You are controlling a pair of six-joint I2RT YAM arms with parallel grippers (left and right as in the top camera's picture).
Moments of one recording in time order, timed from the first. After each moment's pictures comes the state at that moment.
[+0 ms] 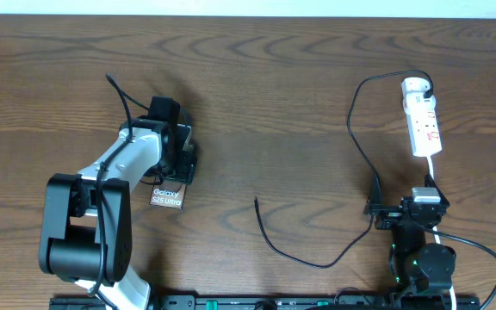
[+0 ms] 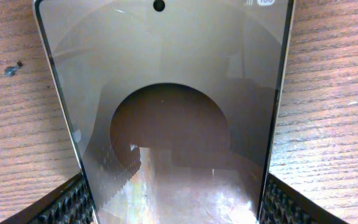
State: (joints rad) left arm -0.14 1.81 1.03 -0.73 0.01 0.07; right arm 0.03 0.01 0.01 -0.07 0.06 -0.04
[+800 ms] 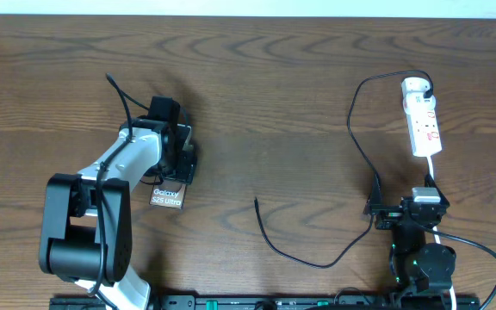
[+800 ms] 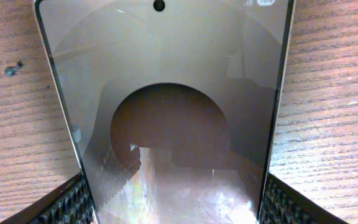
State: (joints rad) left arm -0.14 1.81 1.03 -0.73 0.01 0.07; right arm 0.03 0.01 0.01 -0.07 0.06 -0.04
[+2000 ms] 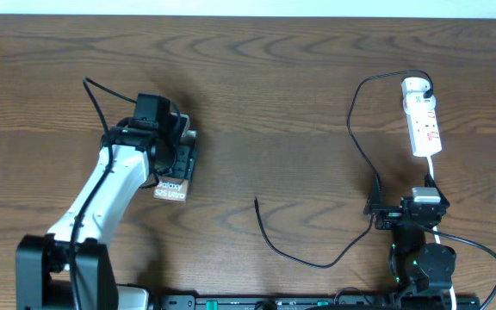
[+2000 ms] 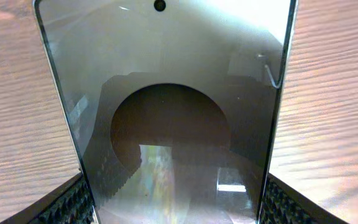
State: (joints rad) left arm -0.14 1.54 1.00 -0.76 0.12 0.05; right arm 0.03 0.01 0.01 -0.07 0.06 -0.04
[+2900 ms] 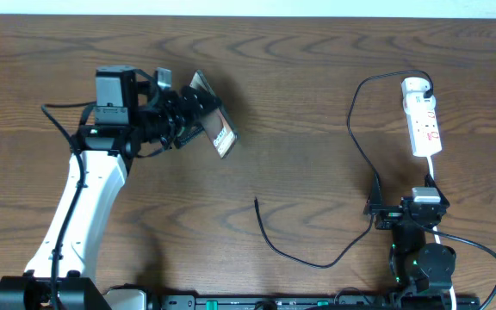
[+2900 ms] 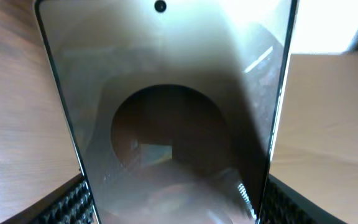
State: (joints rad) left arm -0.04 1.44 1.08 -0.45 0.85 -0.88; right arm 0.03 0.01 0.01 -0.07 0.06 -0.04
